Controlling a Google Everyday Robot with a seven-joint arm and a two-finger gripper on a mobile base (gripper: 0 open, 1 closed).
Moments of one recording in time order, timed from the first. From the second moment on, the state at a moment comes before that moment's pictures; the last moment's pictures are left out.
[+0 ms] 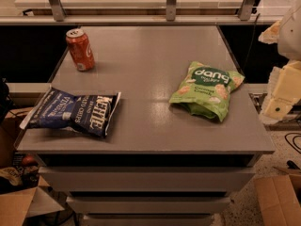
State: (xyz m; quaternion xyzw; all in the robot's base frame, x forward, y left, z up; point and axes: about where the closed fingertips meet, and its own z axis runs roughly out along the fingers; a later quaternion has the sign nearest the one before) arm 0.438 -0.216 0.978 -0.60 0.78 -0.04 0.16
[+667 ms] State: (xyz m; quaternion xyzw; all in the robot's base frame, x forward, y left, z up) arm 0.448 -0.214 0.977 -0.58 0.80 -0.04 0.17
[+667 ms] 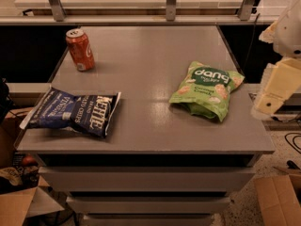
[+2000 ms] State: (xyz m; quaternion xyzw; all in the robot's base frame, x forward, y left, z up) arm 0.495 -0.213 0.975 -0.44 0.88 -0.05 0.18
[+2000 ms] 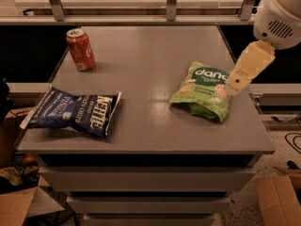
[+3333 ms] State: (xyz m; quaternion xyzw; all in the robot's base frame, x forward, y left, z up) arm 0.586 -0.173 0.864 -0.16 0.98 0.05 0.12
